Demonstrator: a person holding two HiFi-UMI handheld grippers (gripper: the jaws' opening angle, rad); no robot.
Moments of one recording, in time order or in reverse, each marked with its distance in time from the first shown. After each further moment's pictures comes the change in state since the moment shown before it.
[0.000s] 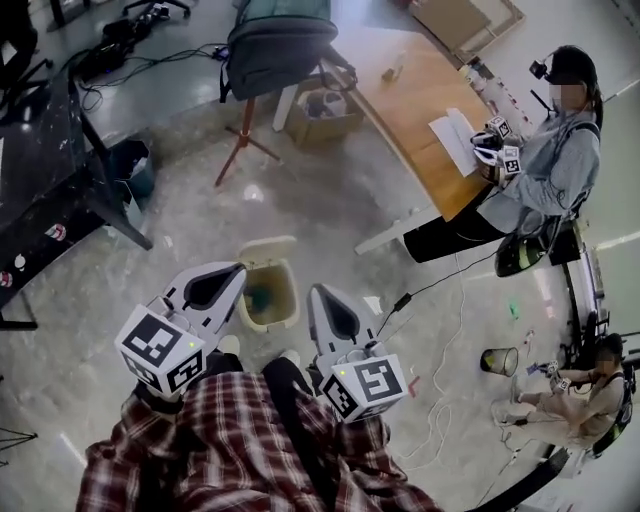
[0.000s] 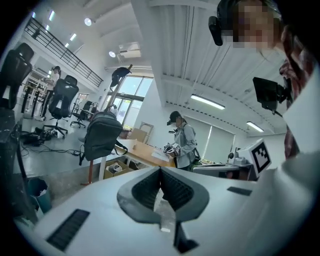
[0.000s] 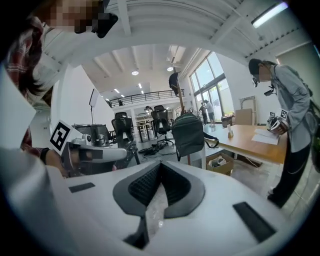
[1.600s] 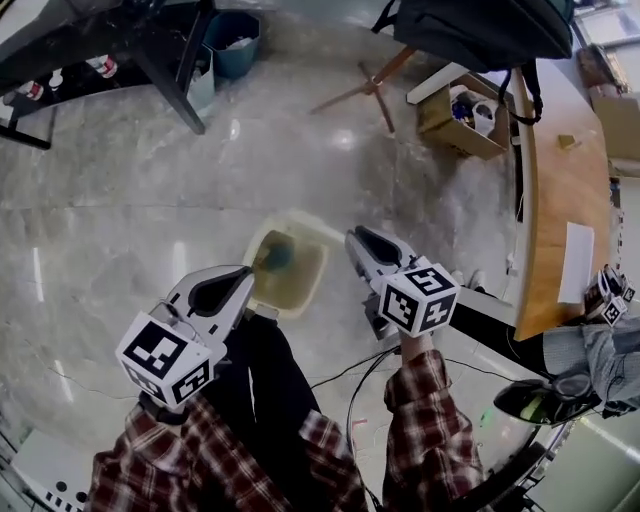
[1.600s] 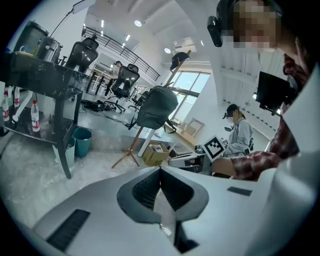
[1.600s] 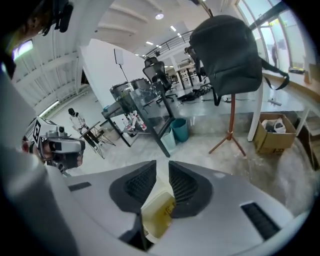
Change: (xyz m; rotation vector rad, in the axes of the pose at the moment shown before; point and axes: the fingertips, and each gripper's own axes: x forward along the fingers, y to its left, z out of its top) left arm 0.064 0.096 -0.190 -0.381 0.018 0.533; right arm 0.246 -0.135 -0.205 -0.138 0.625 0.612
